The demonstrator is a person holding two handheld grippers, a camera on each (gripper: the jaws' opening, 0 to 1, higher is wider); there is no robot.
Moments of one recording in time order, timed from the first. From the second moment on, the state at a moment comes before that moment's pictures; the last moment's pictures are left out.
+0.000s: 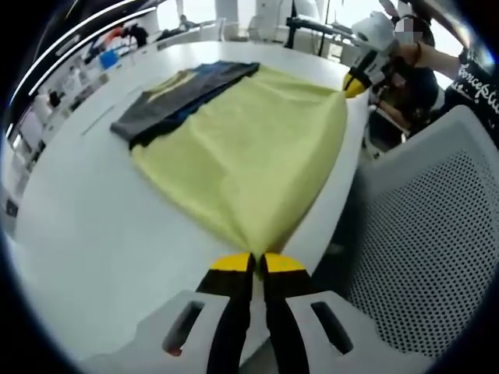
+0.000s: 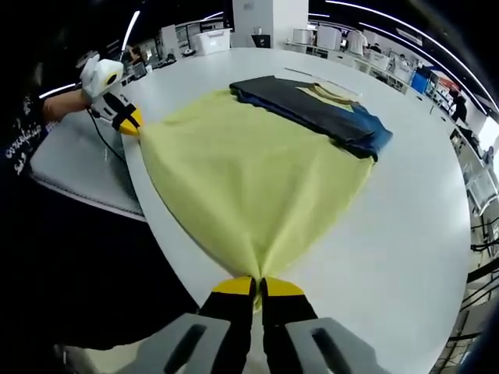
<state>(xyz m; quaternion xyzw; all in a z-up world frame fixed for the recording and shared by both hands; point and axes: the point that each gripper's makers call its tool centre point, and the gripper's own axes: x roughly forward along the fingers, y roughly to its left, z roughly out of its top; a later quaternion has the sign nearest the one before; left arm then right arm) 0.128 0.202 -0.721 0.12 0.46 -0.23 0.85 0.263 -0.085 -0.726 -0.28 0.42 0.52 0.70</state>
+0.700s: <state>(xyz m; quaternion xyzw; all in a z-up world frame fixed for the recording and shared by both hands) 0.102 0.193 -0.721 0.11 0.47 -0.23 0.84 0.235 -0.095 -0.728 -0.27 0.43 0.52 0.69</state>
